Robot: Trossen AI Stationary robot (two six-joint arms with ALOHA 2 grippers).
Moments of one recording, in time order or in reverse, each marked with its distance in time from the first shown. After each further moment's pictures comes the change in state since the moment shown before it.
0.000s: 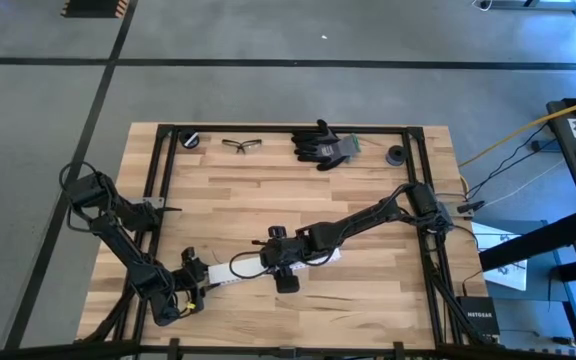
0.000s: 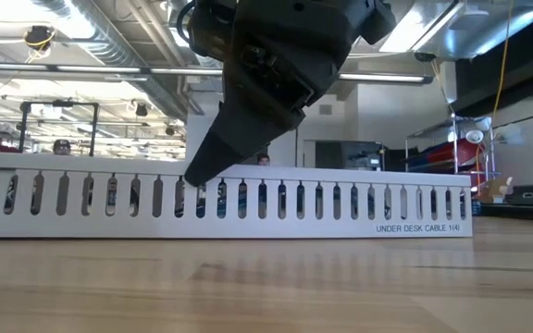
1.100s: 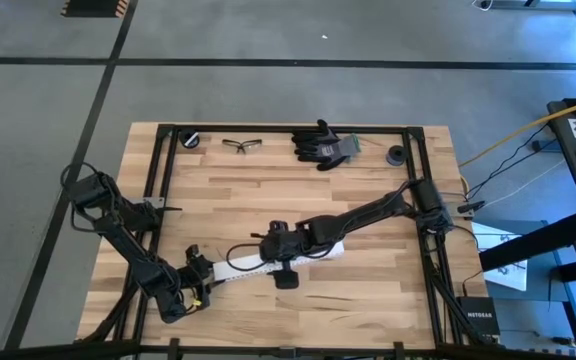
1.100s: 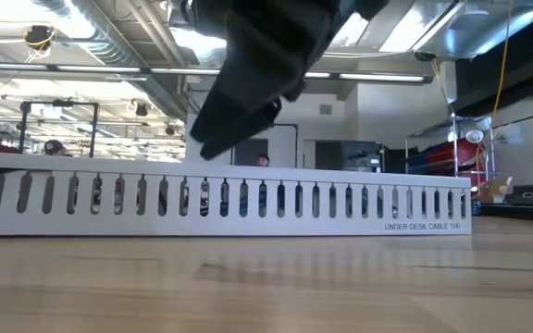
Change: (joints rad) left arm 0.019 0.002 0.001 0.006 -0.004 0.013; right arm -0.019 -0.061 0.057 -0.136 -0.022 0.053
